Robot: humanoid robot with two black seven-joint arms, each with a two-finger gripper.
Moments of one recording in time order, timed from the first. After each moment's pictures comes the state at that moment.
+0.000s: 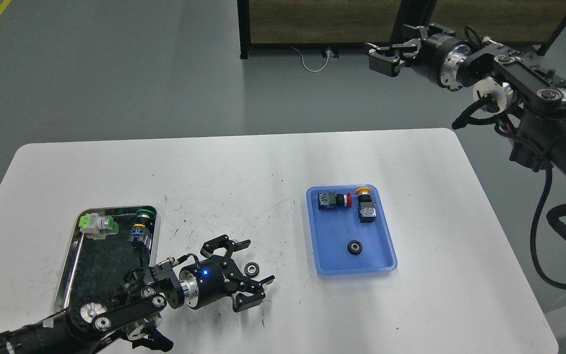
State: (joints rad) left arm -0.51 0.16 -0.15 -0.95 0.83 -0.06 -0.24; right arm 1.18 -0.37 0.38 0.50 -0.37 0.34 0.01
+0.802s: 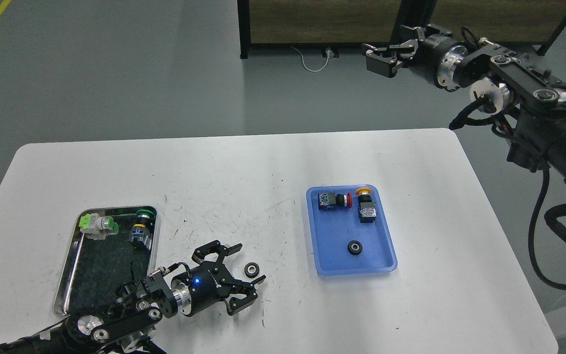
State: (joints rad) left arm -0.49 0.16 -0.15 -0.91 0.82 0.00 -0.31; right arm 1.18 -0.37 0.37 0.50 -0.37 0.34 0.02
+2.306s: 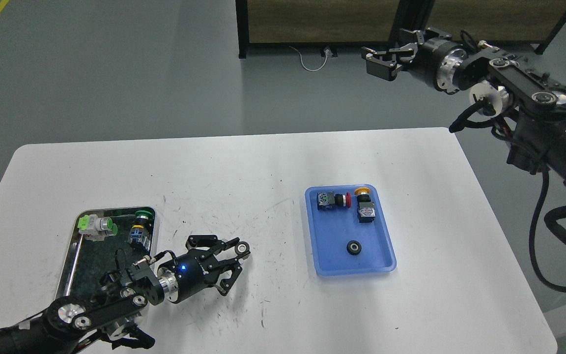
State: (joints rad) left arm -0.53 0.25 -0.17 -0.98 0.76 -0.01 -0.29; right arm 1.17 -0.37 0.38 0.50 -0.38 0.34 0.02
